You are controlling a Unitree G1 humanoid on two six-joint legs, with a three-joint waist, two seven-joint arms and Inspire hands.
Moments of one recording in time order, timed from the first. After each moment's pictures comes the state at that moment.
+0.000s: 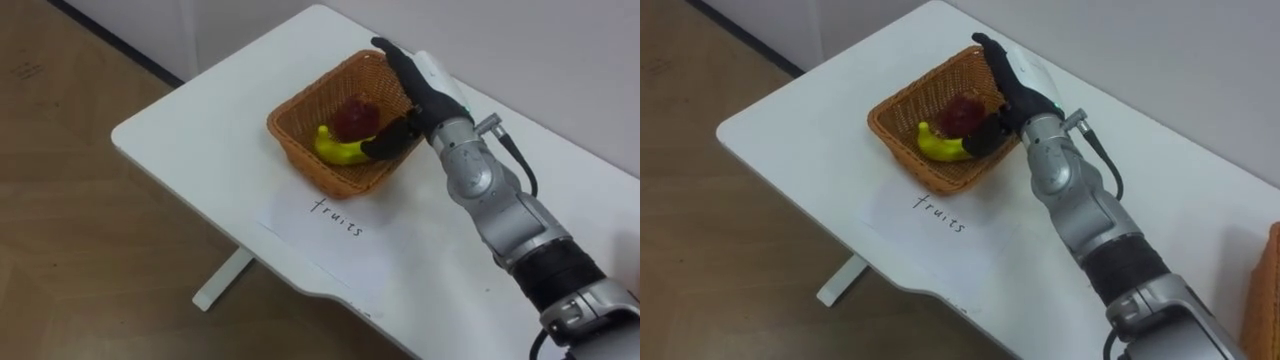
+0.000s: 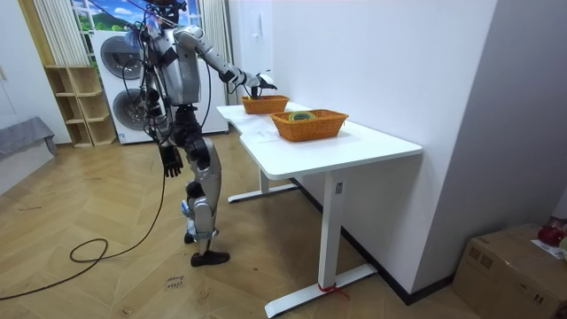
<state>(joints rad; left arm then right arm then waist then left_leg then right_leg) 0.26 0.24 -0.03 0.99 -0.01 0.15 0.01 -0.61 -0.34 0.41 0.51 -0.28 0.07 -0.13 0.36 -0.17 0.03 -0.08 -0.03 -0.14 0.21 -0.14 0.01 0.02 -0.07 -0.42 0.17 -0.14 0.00</state>
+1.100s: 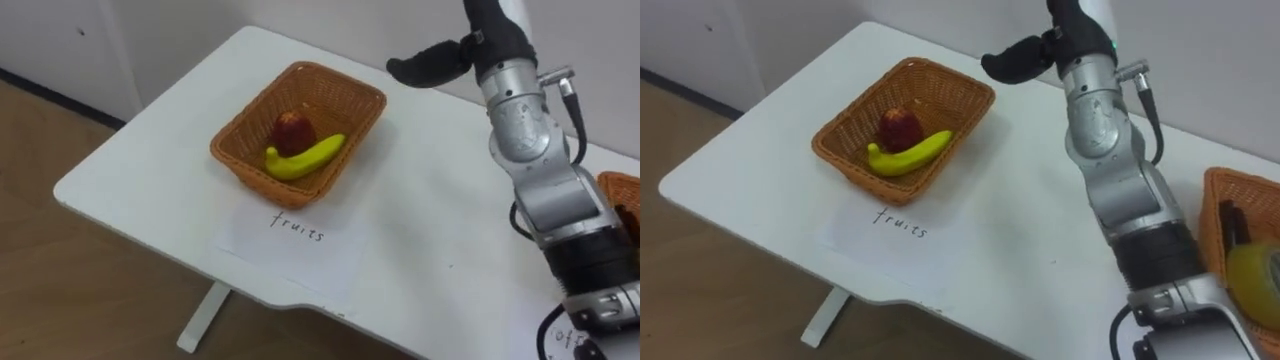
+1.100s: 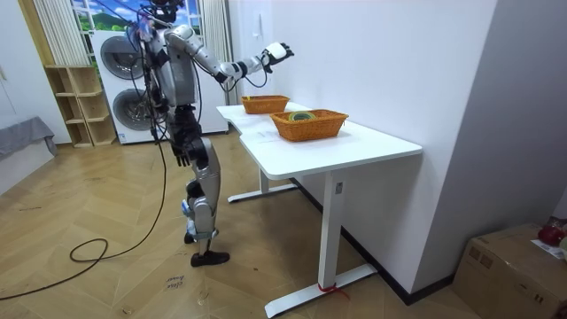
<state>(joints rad) 0.26 0.24 0.00 0.96 0.01 0.12 0.04 -0.60 -0.39 0.17 0.29 -0.26 0.02 -0.21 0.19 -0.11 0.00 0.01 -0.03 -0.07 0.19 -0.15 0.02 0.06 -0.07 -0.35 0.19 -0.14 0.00</state>
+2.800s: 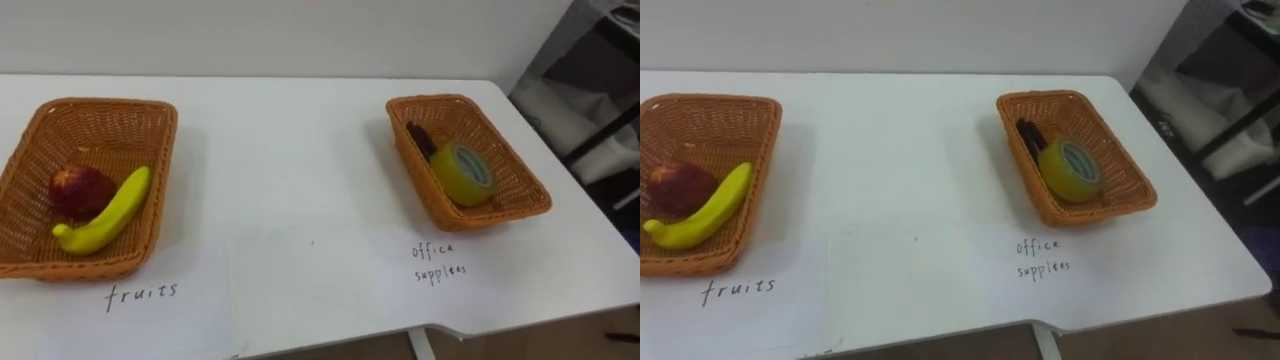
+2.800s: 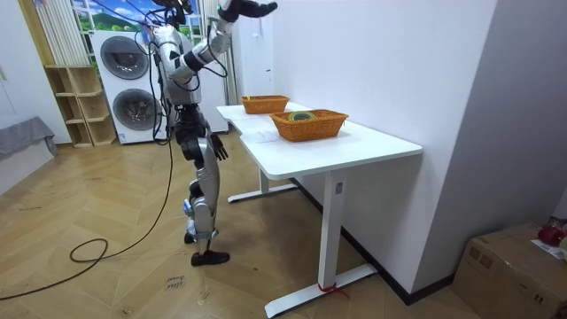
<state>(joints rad) 0.27 0.26 0.16 1.01 -0.01 0.00 0.08 -0.10 -0.63 -0.60 -0.01 -0.11 -0.05 -0.64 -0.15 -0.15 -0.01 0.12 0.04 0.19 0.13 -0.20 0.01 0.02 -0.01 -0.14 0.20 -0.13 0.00</state>
